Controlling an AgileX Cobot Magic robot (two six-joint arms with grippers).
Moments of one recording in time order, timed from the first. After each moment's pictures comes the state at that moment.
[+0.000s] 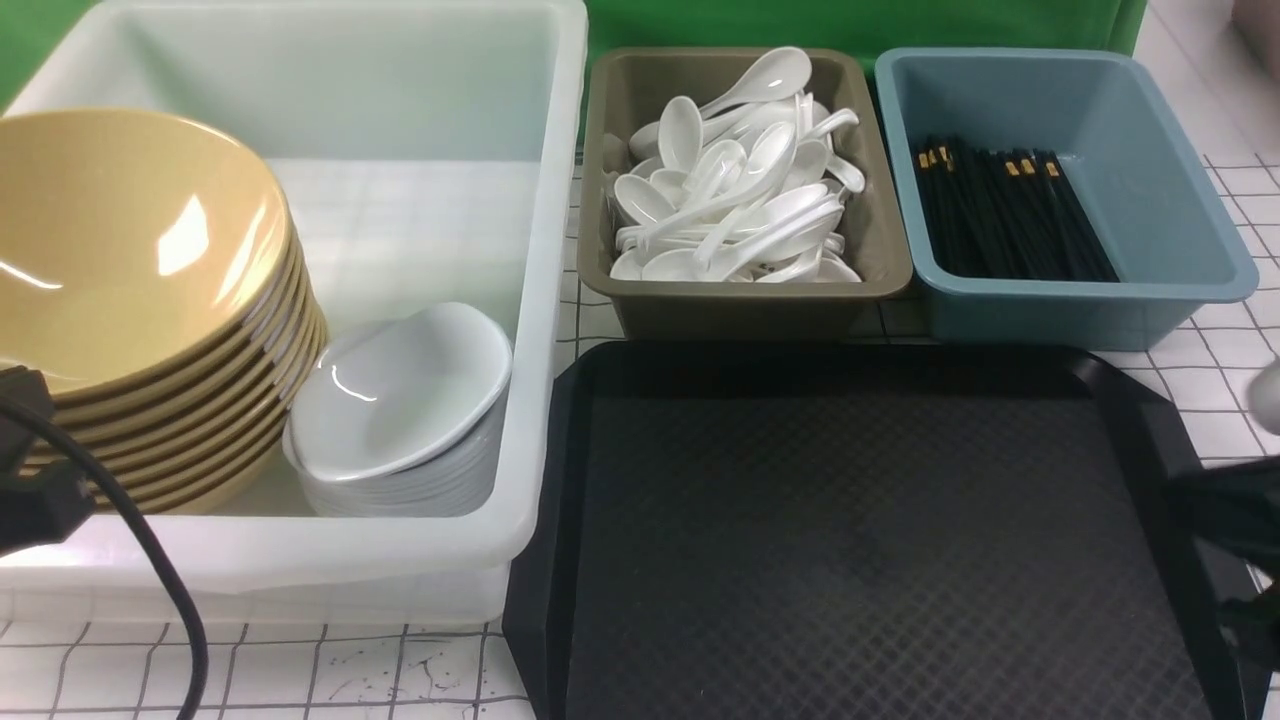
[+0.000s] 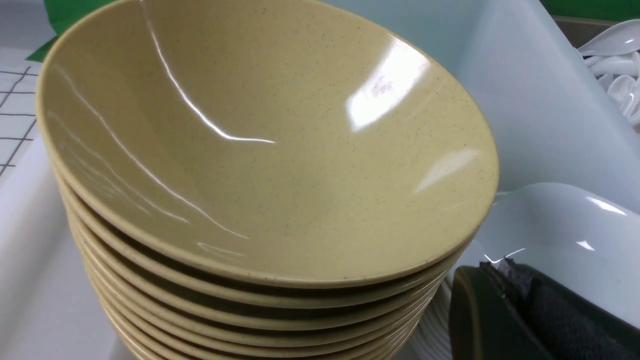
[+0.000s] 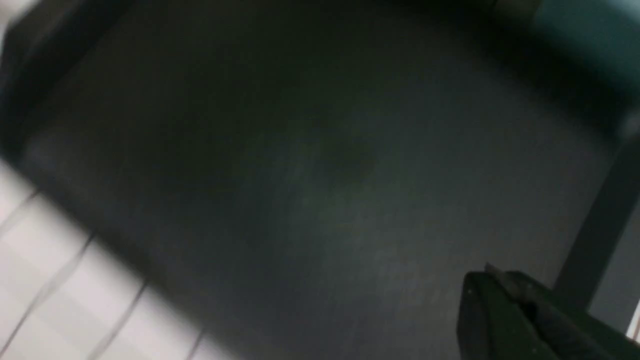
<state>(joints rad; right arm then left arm) 0.34 0.76 -0.60 0.08 0.56 -0.21 -0.06 0.55 -0.51 0.07 0.41 -0.15</state>
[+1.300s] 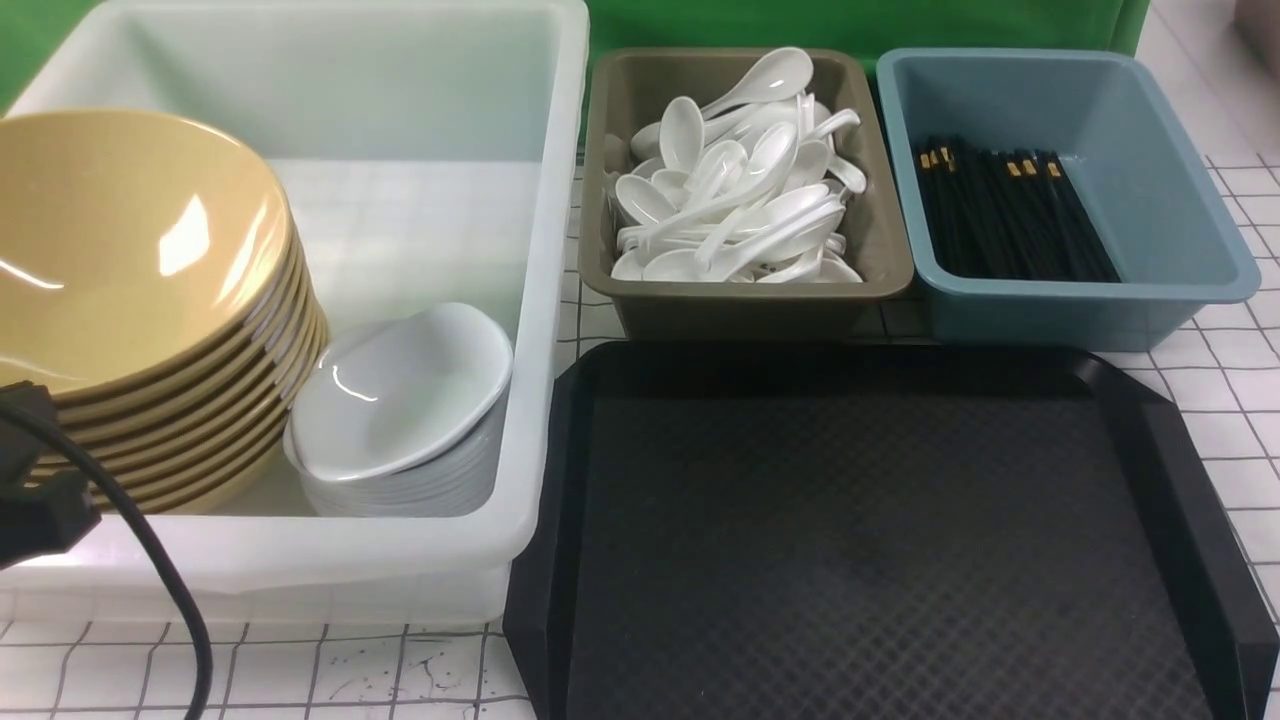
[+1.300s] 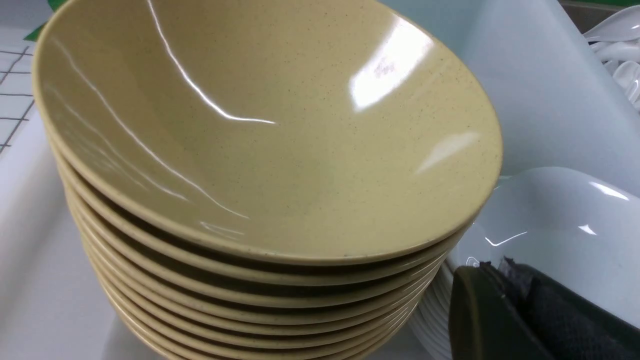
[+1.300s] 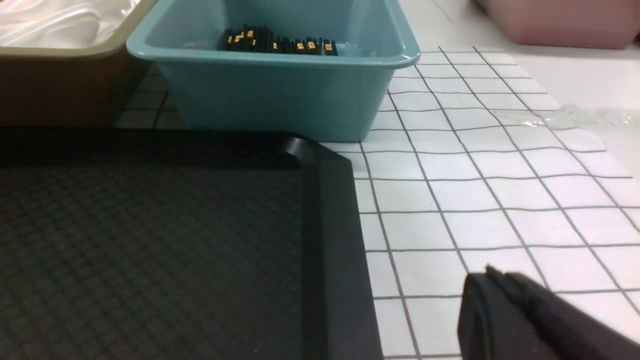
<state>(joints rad) -0.11 -0.01 0.03 -0.09 0.31 0.06 -0.06 0.55 -0.51 0.06 0.44 -0.15</state>
